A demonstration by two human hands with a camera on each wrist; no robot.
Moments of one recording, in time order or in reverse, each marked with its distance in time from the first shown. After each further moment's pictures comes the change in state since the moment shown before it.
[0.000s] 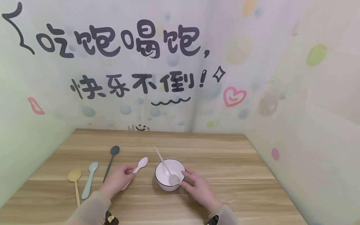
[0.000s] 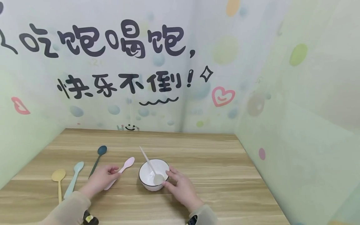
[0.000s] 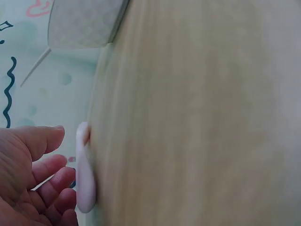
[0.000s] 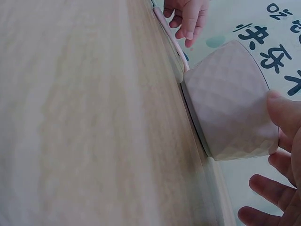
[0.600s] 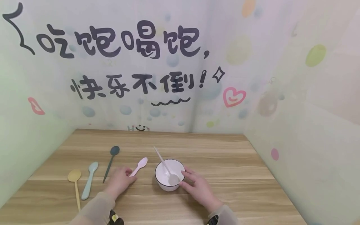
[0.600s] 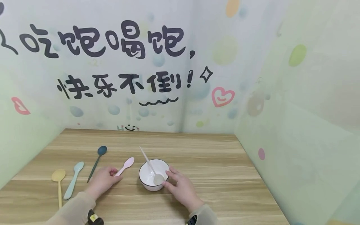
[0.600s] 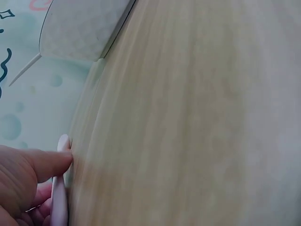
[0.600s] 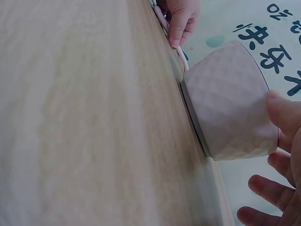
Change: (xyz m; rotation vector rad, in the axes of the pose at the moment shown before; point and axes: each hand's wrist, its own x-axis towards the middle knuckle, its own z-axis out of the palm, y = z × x) left_hand 0.006 -0.012 0.016 0.069 0.049 -0.062; right_hand 0.000 -0.002 -0.001 -0.007 0.004 0.002
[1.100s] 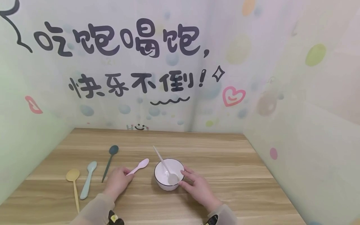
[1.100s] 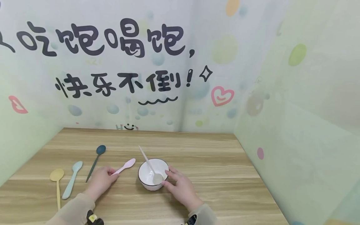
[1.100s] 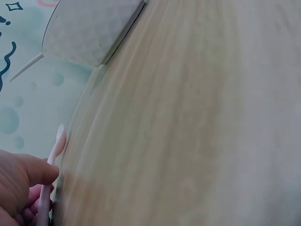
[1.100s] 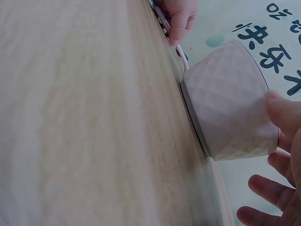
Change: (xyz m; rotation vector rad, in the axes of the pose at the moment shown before) left_hand -0.004 0.000 0.003 -0.017 0.085 0.014; right_hand 0.001 0.000 0.001 -0.005 0.006 -0.003
